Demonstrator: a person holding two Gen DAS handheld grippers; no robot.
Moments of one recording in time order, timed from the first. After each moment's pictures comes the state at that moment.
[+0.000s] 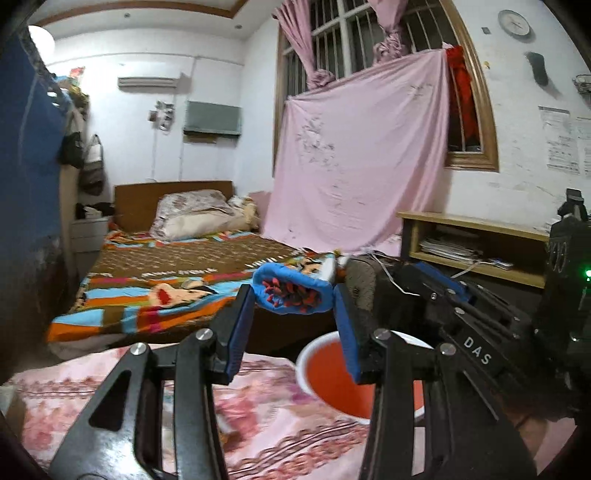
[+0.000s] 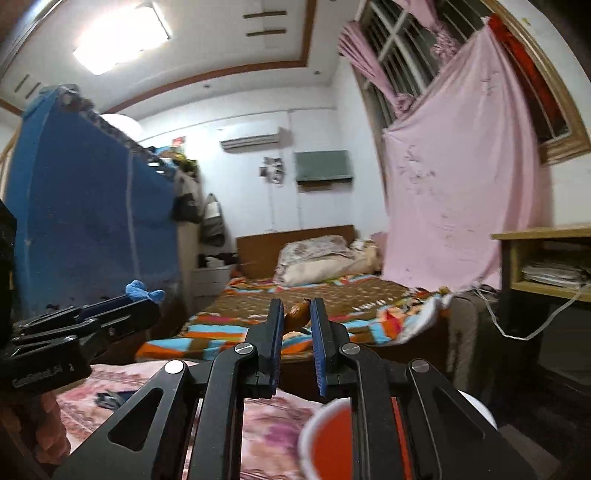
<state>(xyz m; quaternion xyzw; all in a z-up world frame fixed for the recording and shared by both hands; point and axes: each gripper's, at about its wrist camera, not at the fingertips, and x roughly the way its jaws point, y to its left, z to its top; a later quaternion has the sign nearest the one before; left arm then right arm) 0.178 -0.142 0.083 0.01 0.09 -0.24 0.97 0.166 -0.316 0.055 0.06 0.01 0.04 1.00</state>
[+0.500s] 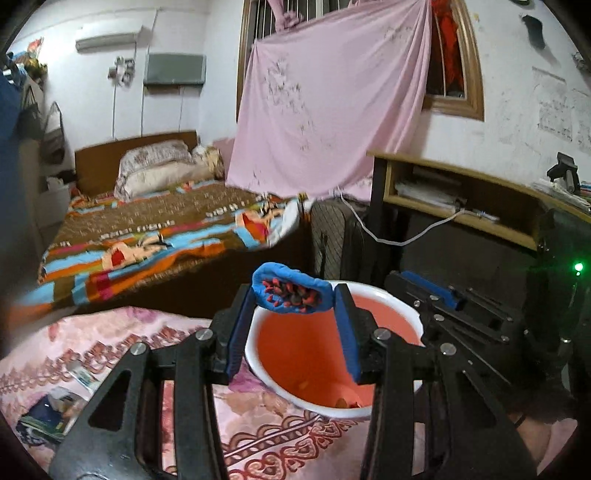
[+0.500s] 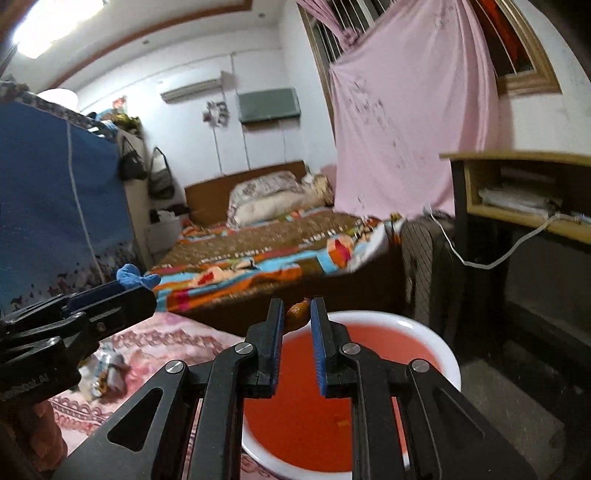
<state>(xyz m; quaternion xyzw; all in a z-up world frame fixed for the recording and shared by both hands) 0.223 -0.217 0.039 0.05 0.20 -0.29 0.93 0.194 -0.368 0.001 0.10 0.15 -0.02 0.98</state>
